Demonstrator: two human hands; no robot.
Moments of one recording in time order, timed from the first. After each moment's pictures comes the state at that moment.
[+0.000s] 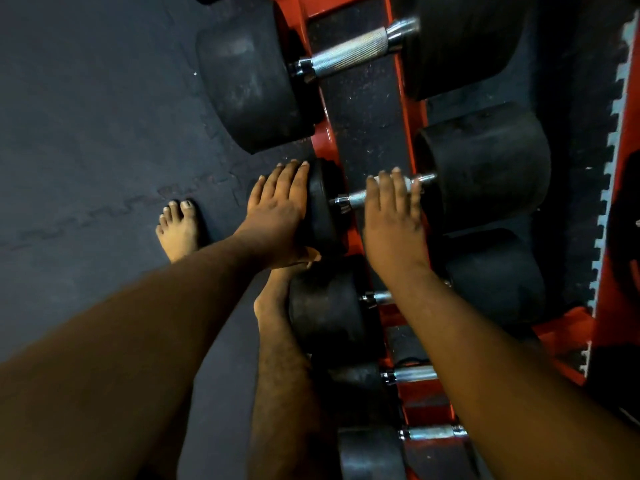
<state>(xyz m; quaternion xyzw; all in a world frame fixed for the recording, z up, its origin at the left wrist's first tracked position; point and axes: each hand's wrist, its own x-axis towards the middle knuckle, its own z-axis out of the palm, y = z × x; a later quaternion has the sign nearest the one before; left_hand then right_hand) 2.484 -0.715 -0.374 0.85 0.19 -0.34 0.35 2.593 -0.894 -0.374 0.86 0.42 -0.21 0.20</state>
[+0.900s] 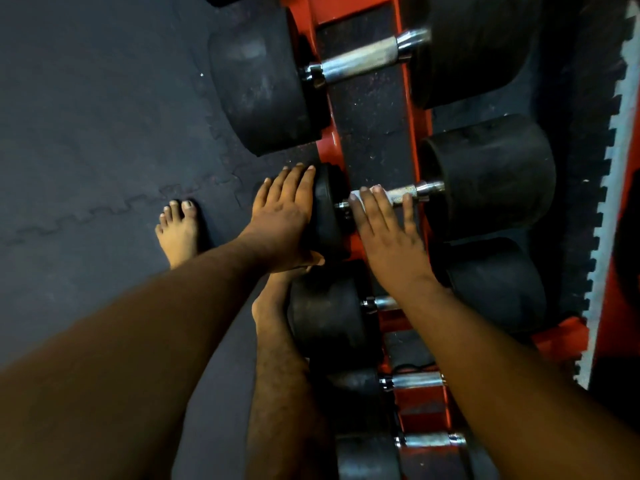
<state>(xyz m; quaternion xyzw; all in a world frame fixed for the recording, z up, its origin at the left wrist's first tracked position) 2.483 -0.716 -0.373 0.85 0.19 -0.33 0.36 2.585 -0.913 -0.369 0.78 0.52 -0.25 0.25</state>
